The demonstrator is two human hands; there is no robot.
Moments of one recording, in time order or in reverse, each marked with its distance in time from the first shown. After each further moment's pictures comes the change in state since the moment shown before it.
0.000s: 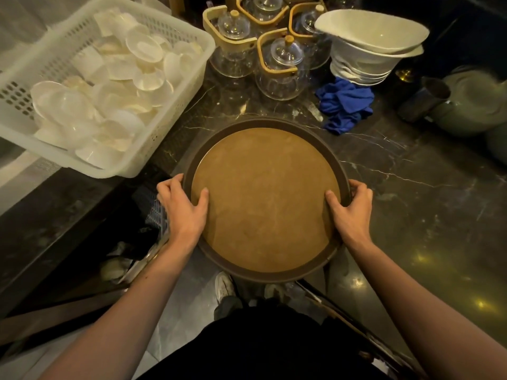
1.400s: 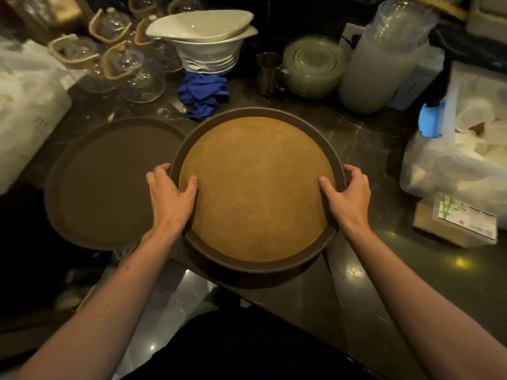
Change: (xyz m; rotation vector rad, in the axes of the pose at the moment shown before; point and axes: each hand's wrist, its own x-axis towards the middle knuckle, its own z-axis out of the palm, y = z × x) left_hand -0.187 0.191 0.142 0.090 -0.094 0.195; right_hand 0.016 0.186 -0.255 0.112 0.147 0.026
